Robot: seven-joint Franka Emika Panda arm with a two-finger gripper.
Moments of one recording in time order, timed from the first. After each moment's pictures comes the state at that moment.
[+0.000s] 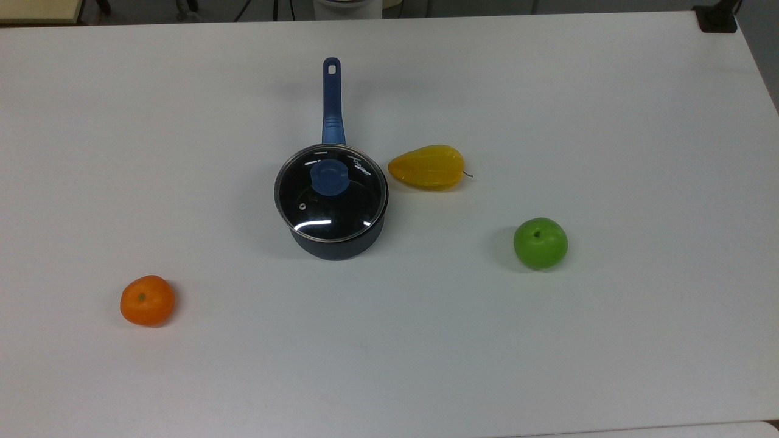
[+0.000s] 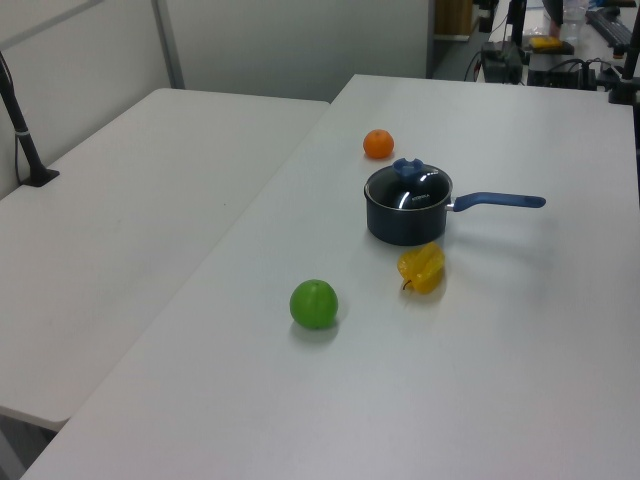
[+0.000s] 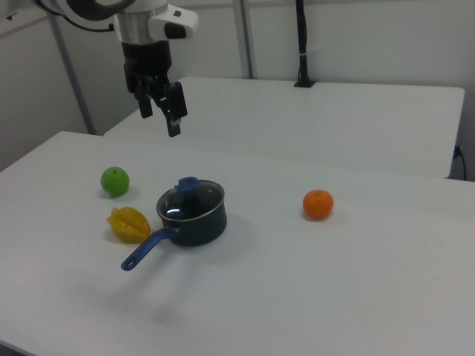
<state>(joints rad) -0.09 0.08 -0.04 -1.37 0.11 1.46 0.18</state>
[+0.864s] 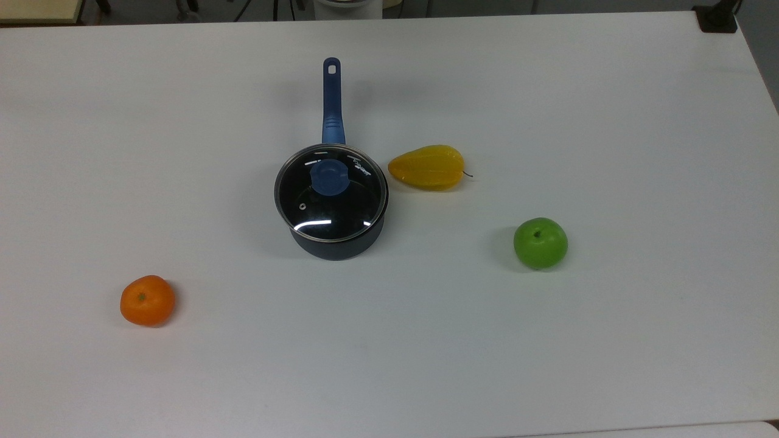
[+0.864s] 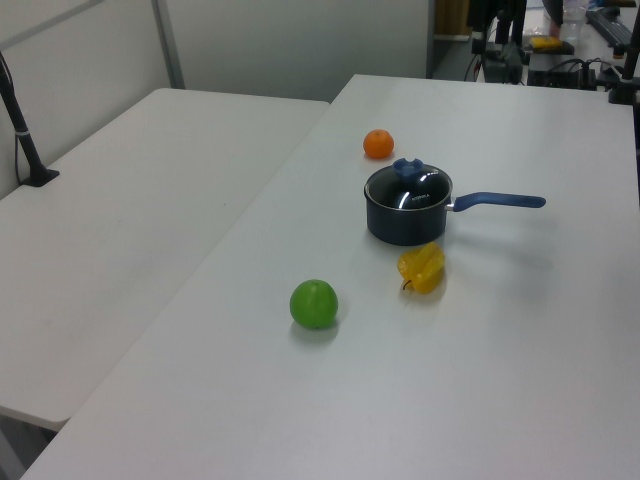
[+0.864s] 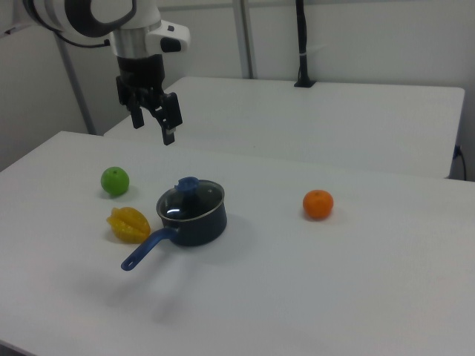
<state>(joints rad) -0.04 0.07 -0.02 -1.45 0.11 1.52 0.12</state>
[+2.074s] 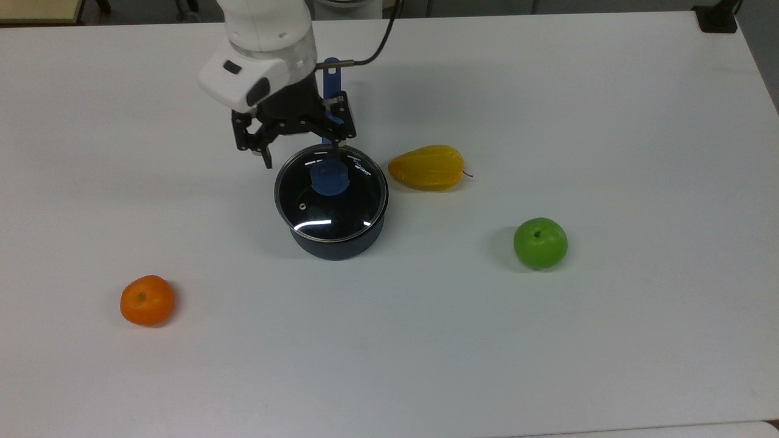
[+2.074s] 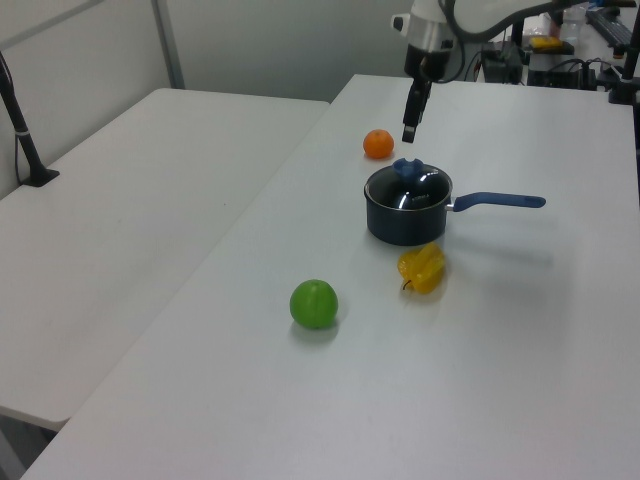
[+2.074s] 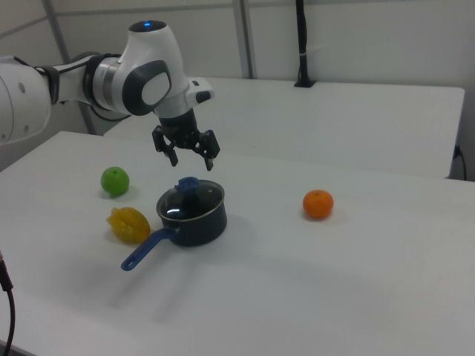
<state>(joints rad) 0.05 0.31 -0.02 -1.56 0.05 2.04 -0.19</state>
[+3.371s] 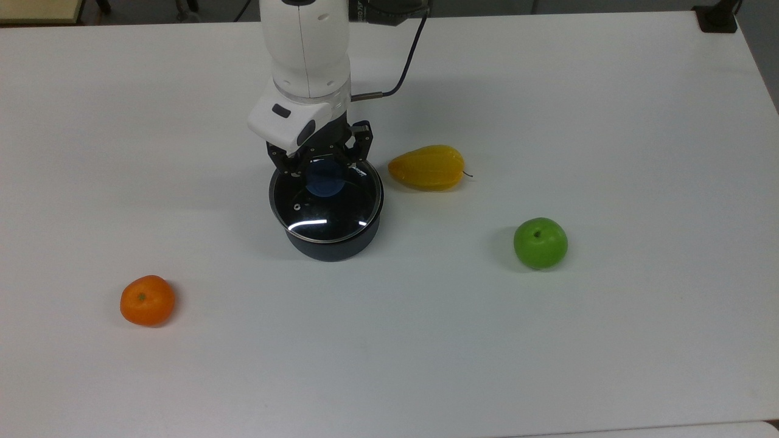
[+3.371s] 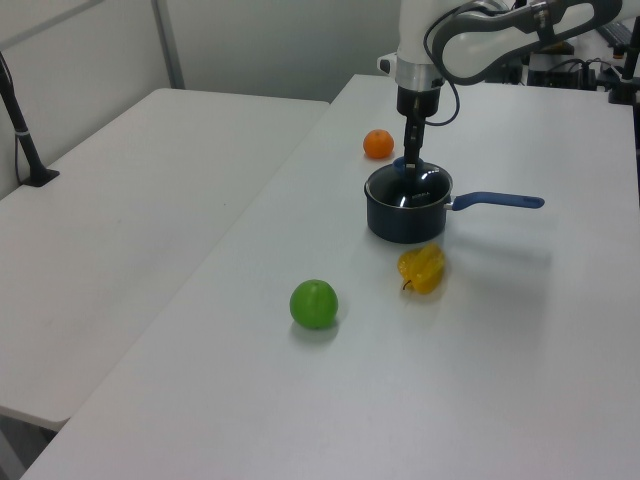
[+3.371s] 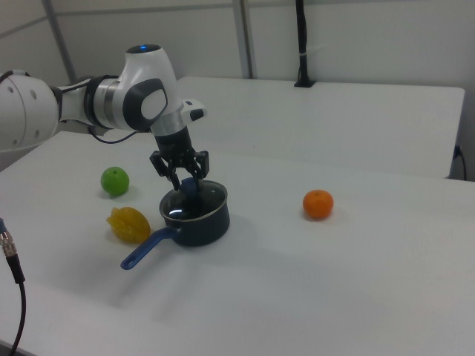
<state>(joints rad) 0.10 0.38 -0.02 -1.58 -0.03 2.04 -0.19</state>
